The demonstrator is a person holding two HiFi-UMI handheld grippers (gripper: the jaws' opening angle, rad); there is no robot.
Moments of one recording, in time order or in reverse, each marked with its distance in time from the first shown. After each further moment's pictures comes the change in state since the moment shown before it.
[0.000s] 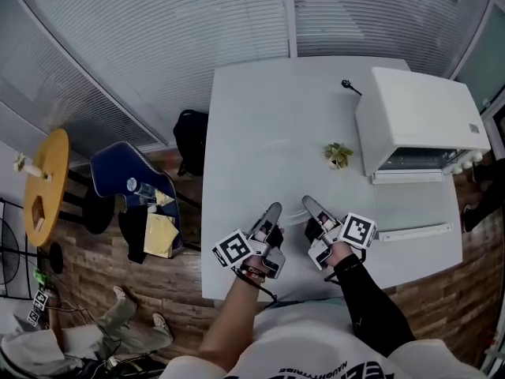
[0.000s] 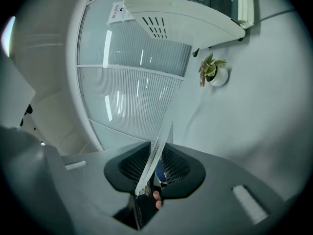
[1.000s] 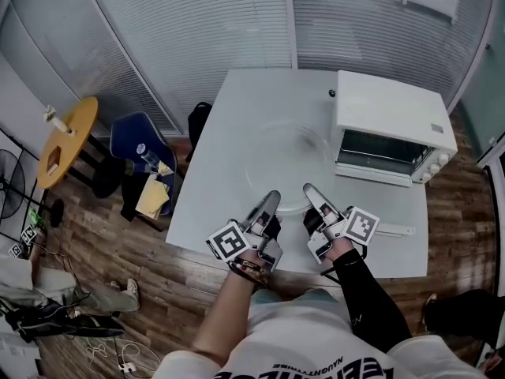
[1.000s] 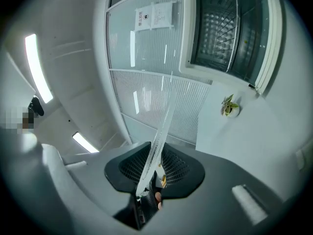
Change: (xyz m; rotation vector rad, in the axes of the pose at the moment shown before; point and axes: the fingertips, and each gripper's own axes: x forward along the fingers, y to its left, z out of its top) left arm 0.000 -0.164 -0.145 0.204 -0.218 -0.139; right arm -0.177 0.088 0.064 -0.131 0.079 0.340
